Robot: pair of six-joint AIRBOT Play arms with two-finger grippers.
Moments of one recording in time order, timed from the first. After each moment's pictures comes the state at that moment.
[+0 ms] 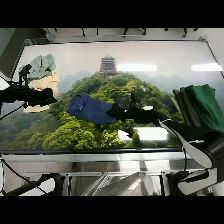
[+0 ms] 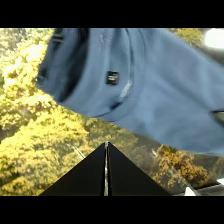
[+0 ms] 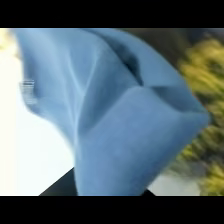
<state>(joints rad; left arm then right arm) 0.17 -1.30 1.29 1.10 -1.33 -1.43 0.44 -1.62 0.97 0.07 0.70 1.04</state>
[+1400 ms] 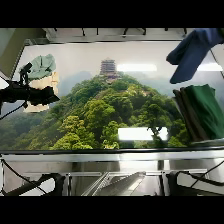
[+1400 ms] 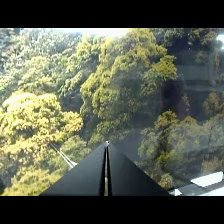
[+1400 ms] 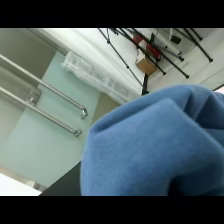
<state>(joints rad) 0.17 -1.30 1.29 1.03 -1.33 -1.41 -0.46 -1.39 1.68 -0.20 0.91 1.23</state>
